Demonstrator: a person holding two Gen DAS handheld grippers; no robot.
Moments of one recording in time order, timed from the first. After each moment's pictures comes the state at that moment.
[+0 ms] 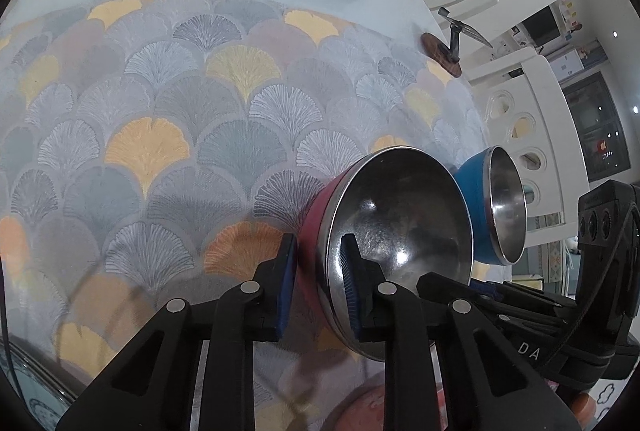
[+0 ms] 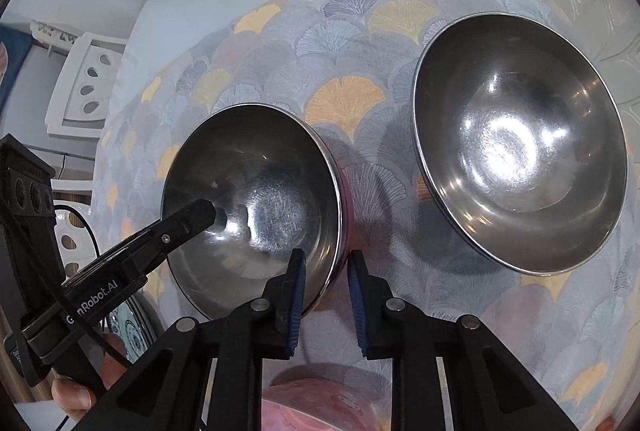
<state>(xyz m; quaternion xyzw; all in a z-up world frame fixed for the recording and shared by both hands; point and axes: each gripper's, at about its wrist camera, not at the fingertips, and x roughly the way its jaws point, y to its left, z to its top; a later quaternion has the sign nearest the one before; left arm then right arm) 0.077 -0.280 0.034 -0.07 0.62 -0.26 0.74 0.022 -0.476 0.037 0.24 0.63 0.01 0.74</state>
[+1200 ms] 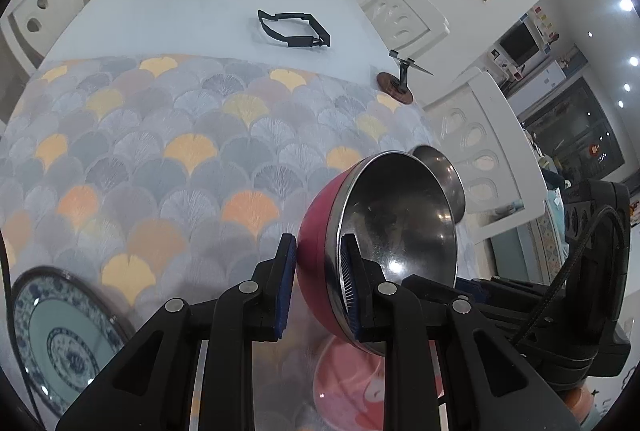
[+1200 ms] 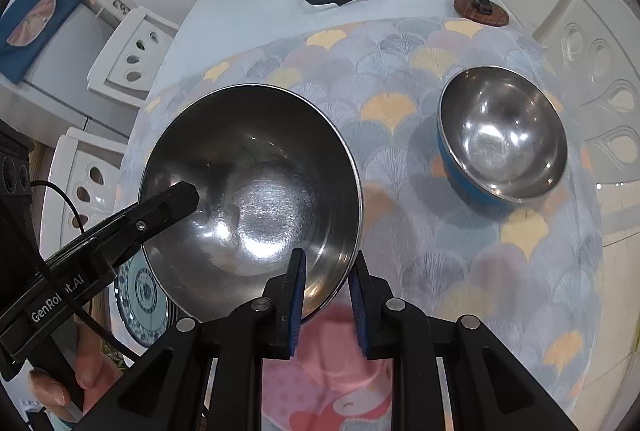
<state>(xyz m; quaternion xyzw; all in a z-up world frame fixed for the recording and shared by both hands) -0.003 -0.243 0.121 -0.07 0.54 -0.27 0.80 -0.043 -0.433 0.111 0.17 0.59 0.04 0.79</state>
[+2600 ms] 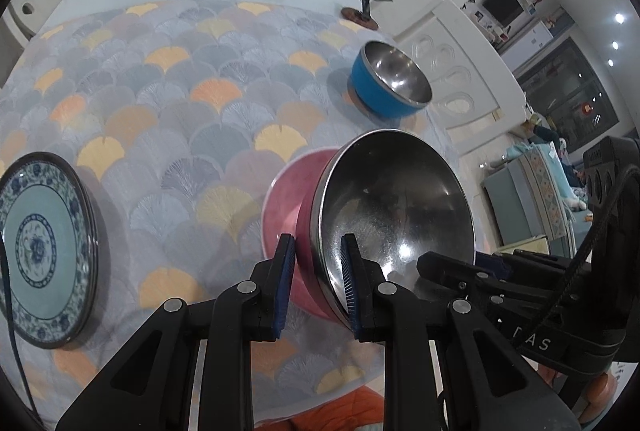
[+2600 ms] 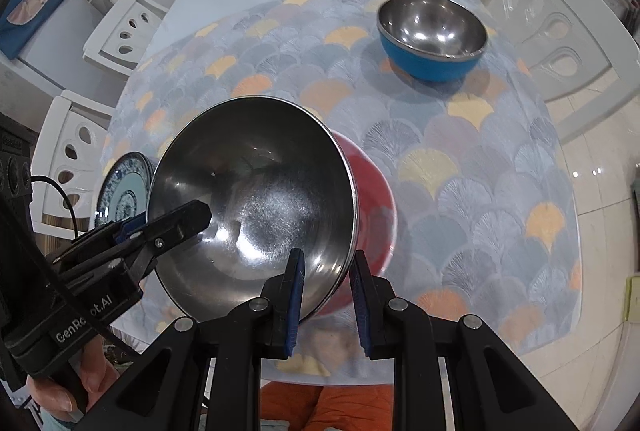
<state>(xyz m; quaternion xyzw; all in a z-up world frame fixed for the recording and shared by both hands) -0.120 -0.250 0.095 -0.03 0.56 -0.30 0.77 -0.168 -0.422 0.107 0.16 0.60 -0.01 0.78</state>
